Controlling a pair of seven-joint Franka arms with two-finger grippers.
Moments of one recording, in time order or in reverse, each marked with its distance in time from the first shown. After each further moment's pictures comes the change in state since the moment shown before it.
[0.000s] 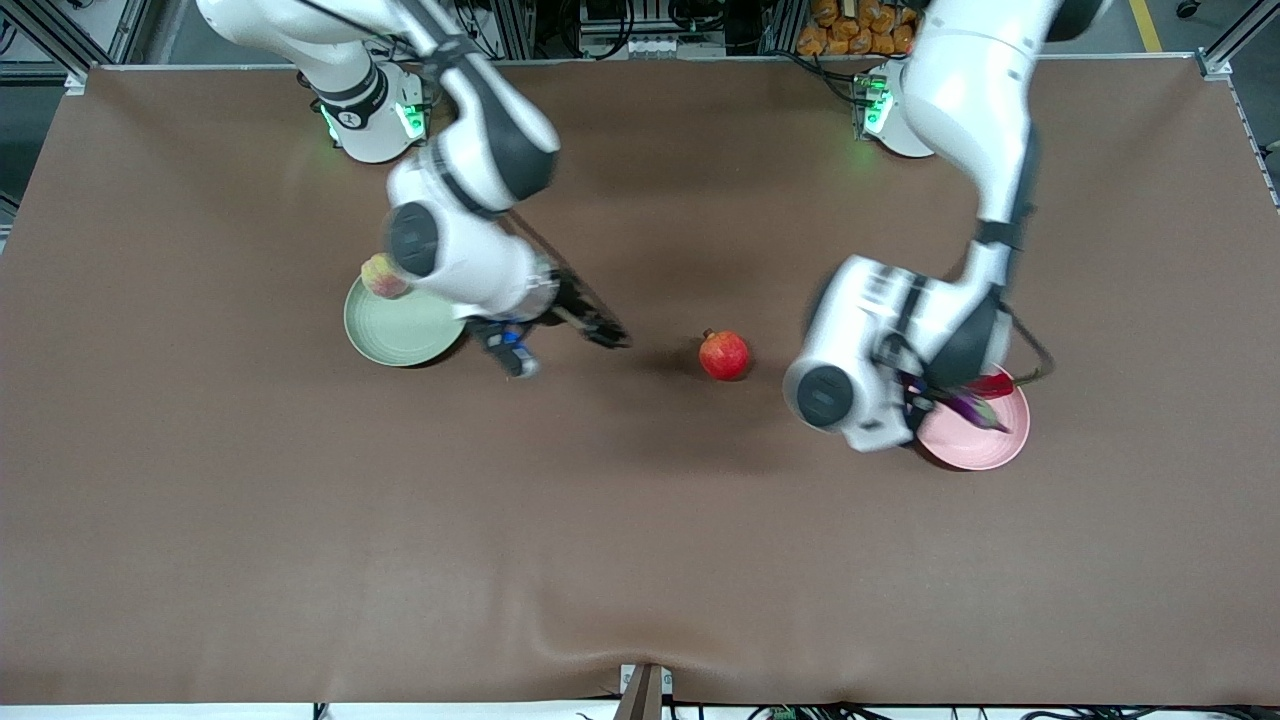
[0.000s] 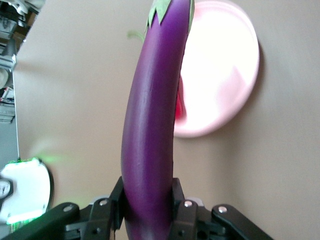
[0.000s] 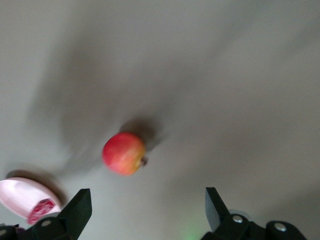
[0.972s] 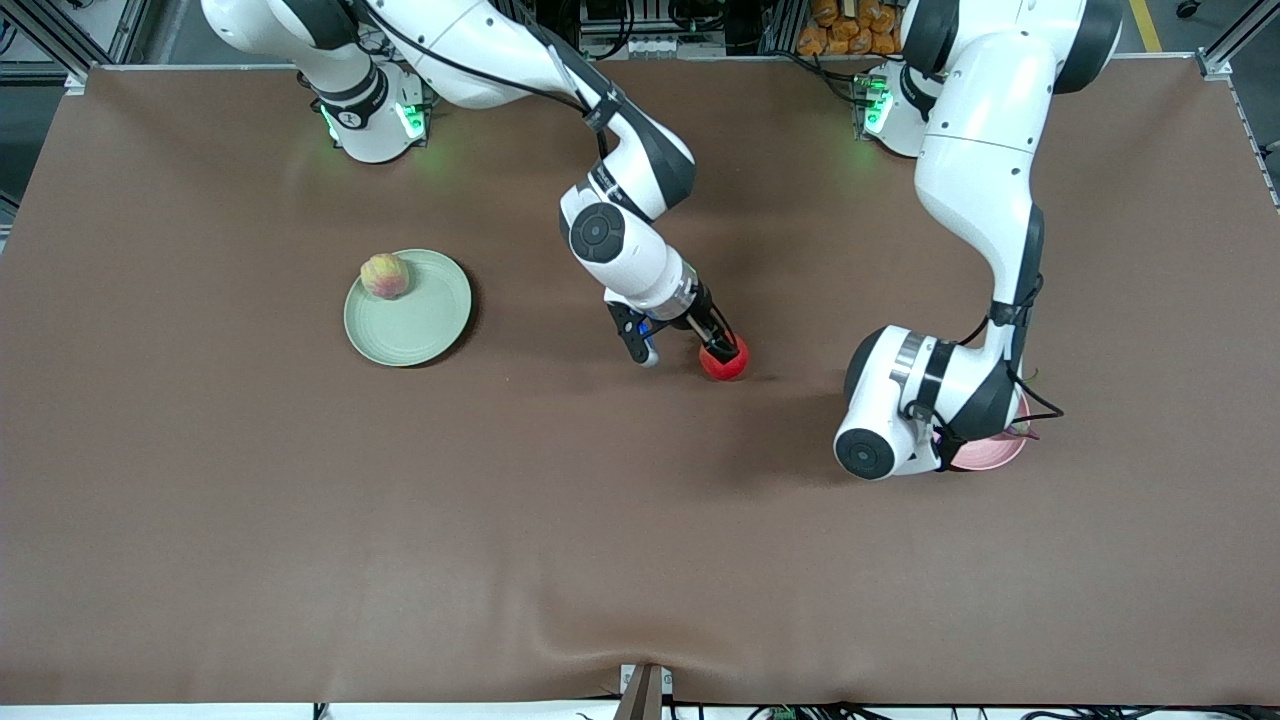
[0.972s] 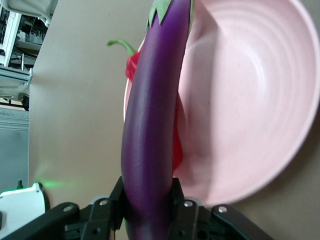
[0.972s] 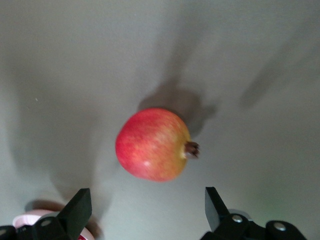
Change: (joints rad) left arm 0.060 0.143 -0.006 -0.038 0.050 0.062 0.022; right arm 0.188 0.329 -0.012 0.198 -0.002 0.342 0.339
